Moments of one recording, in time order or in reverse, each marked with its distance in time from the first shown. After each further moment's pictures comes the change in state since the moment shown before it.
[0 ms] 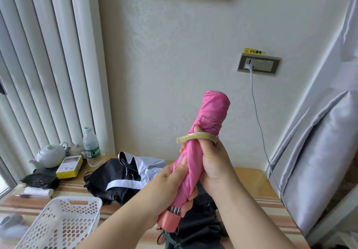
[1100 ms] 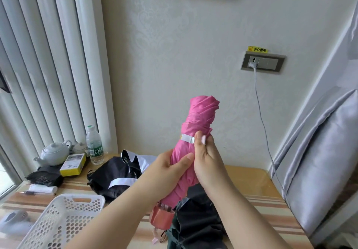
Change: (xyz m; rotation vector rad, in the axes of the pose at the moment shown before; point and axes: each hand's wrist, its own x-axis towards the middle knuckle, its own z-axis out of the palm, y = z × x) left_hand -0.003 0.033 0.002 0.215 0.217 0.014; right_hand 0.000 0.017 -0.003 -0.575 0.048 -0.173
